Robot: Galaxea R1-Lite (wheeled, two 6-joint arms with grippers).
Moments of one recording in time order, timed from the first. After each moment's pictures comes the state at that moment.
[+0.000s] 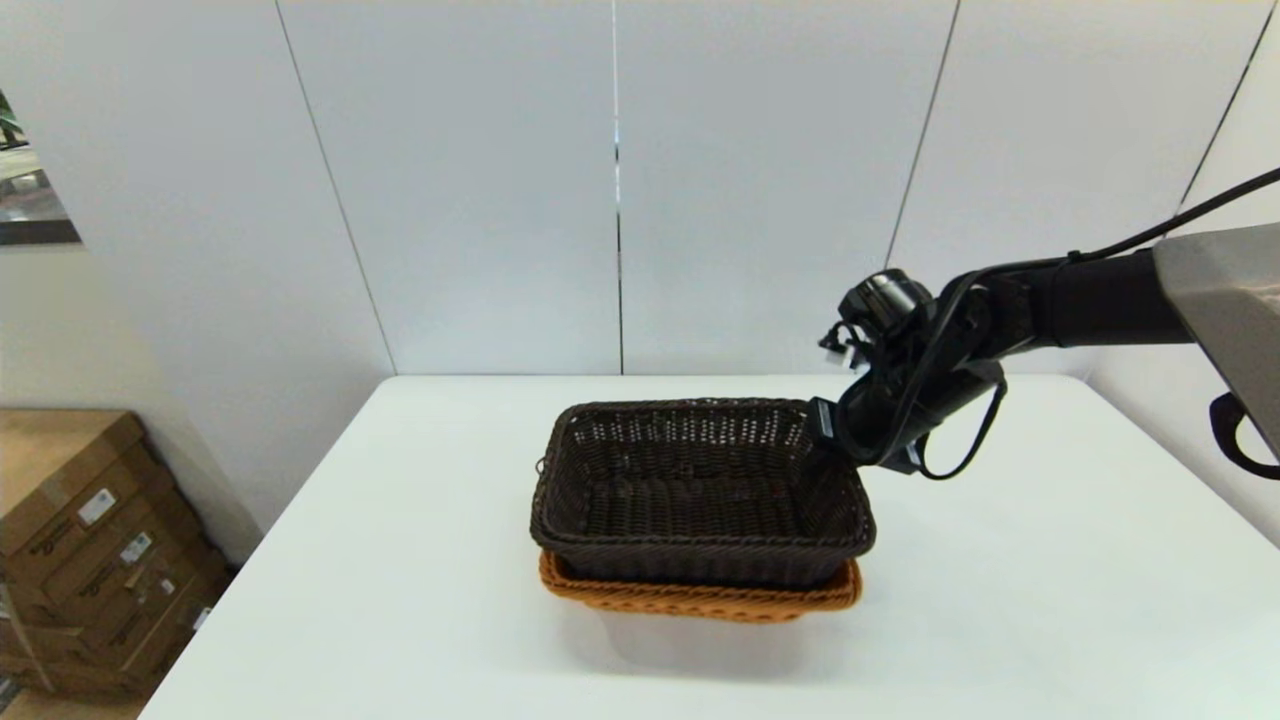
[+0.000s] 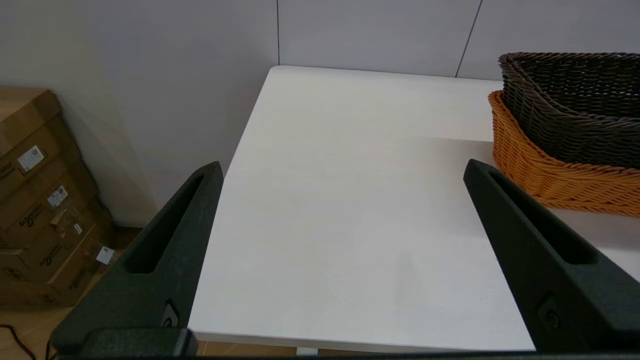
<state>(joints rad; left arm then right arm) 0.00 0.00 0.00 0.00 0.03 -0.09 0.27 2.18 -1.66 0.64 0.27 0.38</state>
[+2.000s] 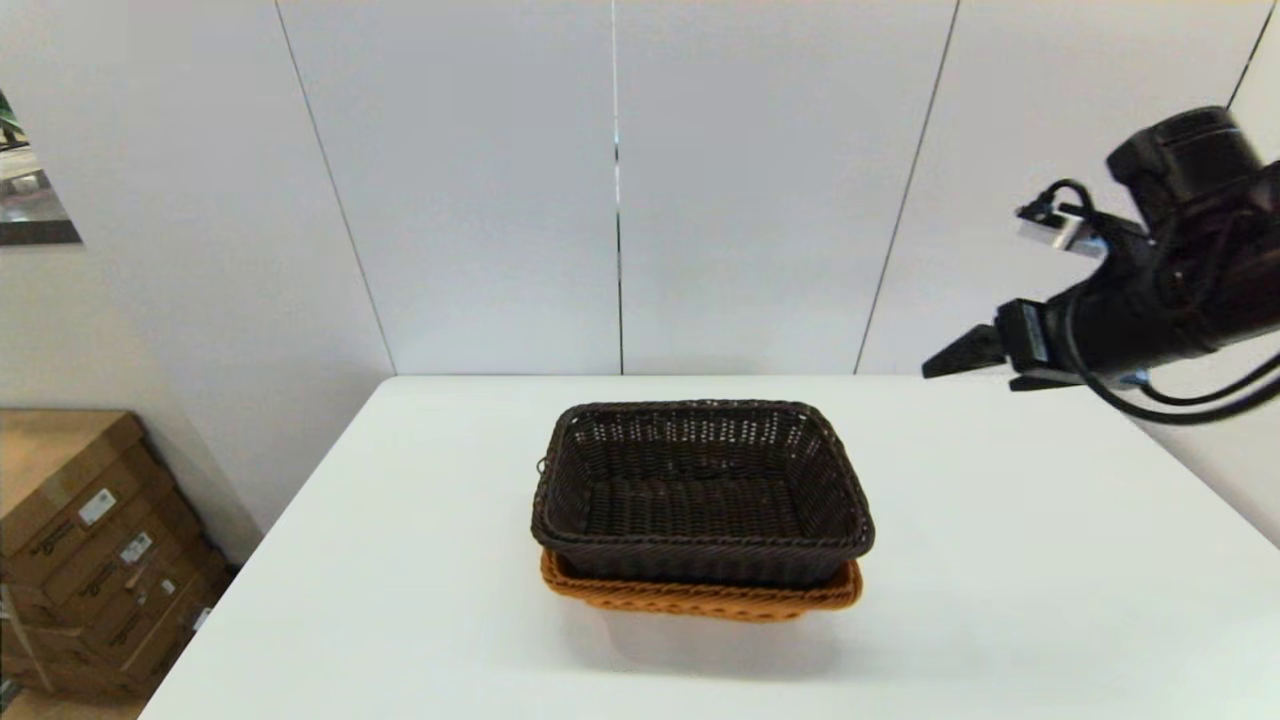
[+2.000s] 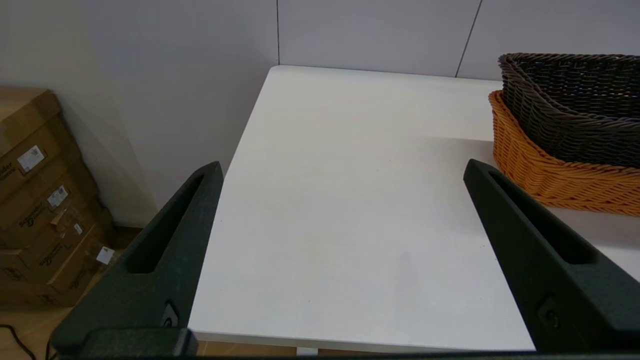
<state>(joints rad) 0.00 0.00 0.00 0.00 0.03 -0.09 0.08 1.71 -1.49 0.64 0.22 0.12</state>
